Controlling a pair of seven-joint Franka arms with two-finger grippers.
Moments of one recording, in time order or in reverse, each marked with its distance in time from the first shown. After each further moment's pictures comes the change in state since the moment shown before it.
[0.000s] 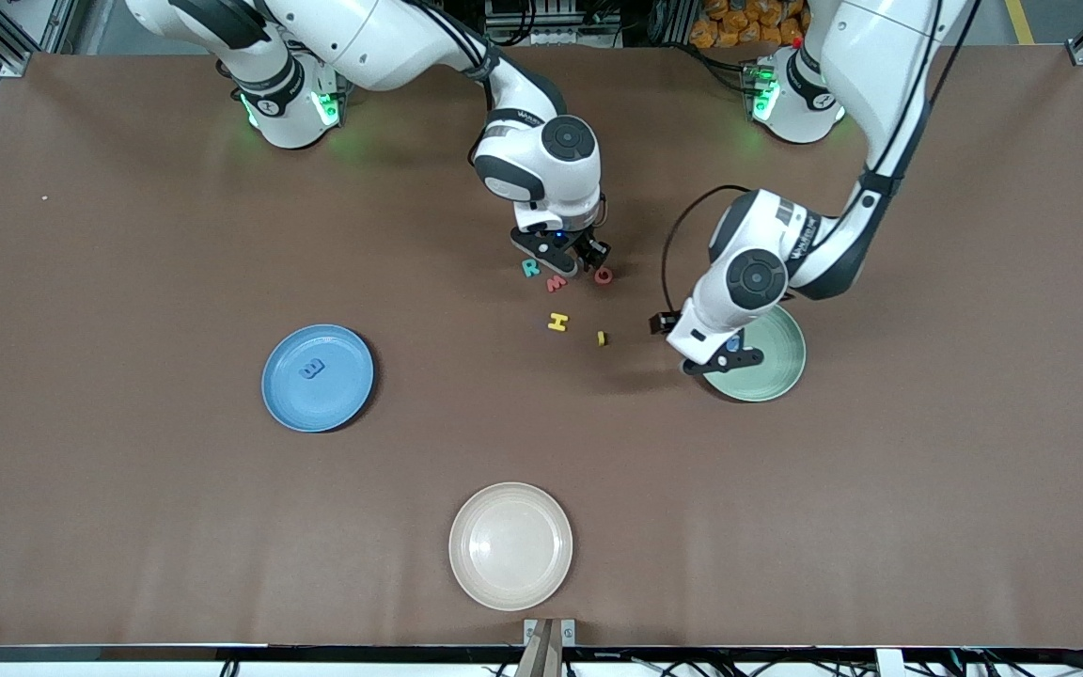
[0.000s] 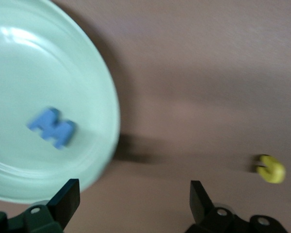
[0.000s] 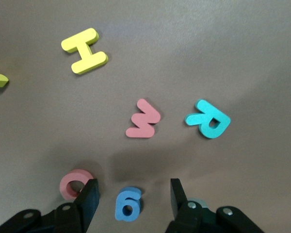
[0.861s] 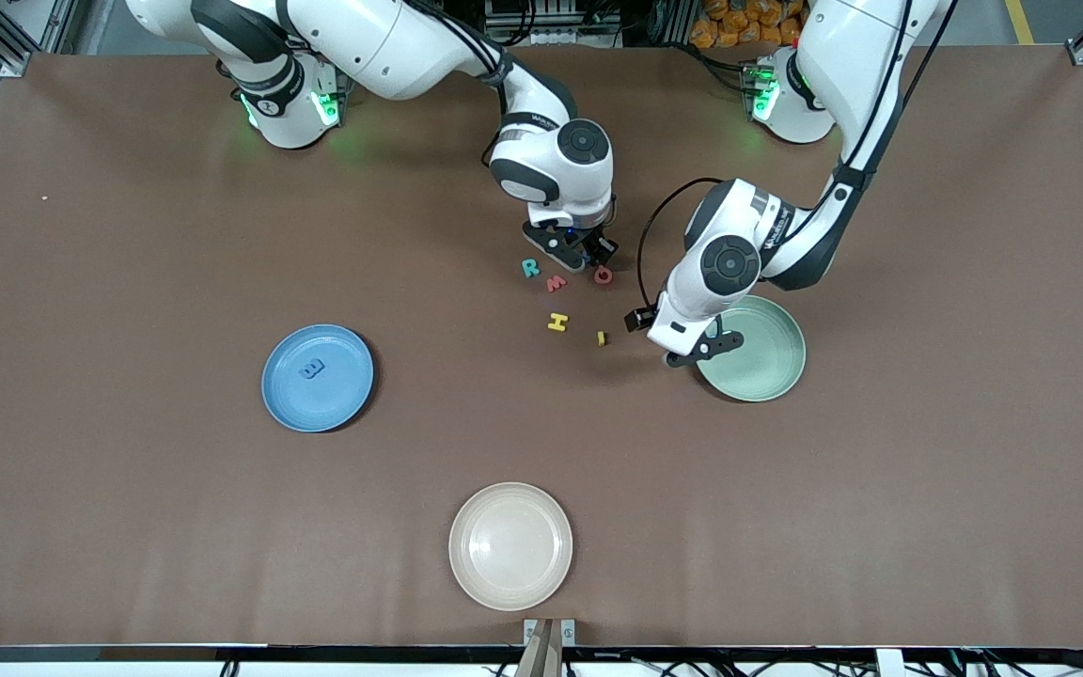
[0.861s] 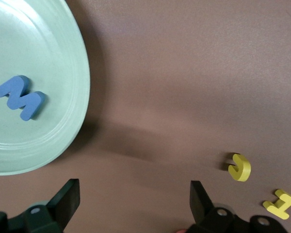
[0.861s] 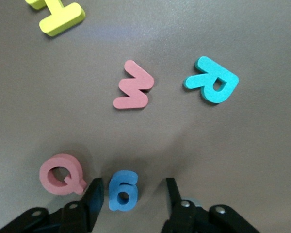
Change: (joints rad) left arm -0.042 0.004 0.003 0.000 -0.019 0.029 -0.122; right arm 0.039 0.067 0.000 0.048 -0.001 -0.004 0.083
